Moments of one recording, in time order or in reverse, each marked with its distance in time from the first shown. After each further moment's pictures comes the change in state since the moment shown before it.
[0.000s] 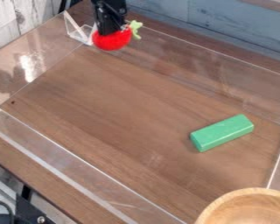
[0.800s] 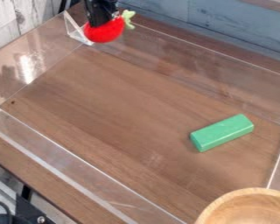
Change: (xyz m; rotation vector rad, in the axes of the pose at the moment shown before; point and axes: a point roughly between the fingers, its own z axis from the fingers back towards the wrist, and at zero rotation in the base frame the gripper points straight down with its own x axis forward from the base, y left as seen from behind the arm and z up) arm -0.001 -0.005 0.022 -0.027 -0.041 0.029
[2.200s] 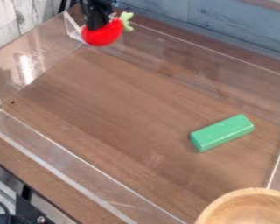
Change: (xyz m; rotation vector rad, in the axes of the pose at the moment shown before) arm -0.012 -0.005 0.005 -0.031 -0.020 0.040
